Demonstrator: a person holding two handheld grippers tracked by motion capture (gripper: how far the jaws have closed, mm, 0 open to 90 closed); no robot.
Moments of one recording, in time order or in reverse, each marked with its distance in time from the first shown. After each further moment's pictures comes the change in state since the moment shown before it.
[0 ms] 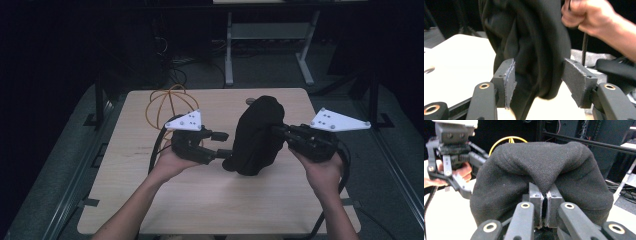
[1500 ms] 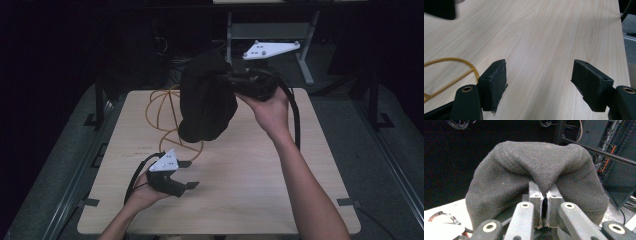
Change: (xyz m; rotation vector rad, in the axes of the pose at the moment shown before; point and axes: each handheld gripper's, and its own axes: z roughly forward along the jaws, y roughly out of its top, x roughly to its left) left arm -0.011 -0.119 -0.026 0.226 0.200 0.009; right arm 0.011 0.126 0.120 0.047 0.136 -0.071
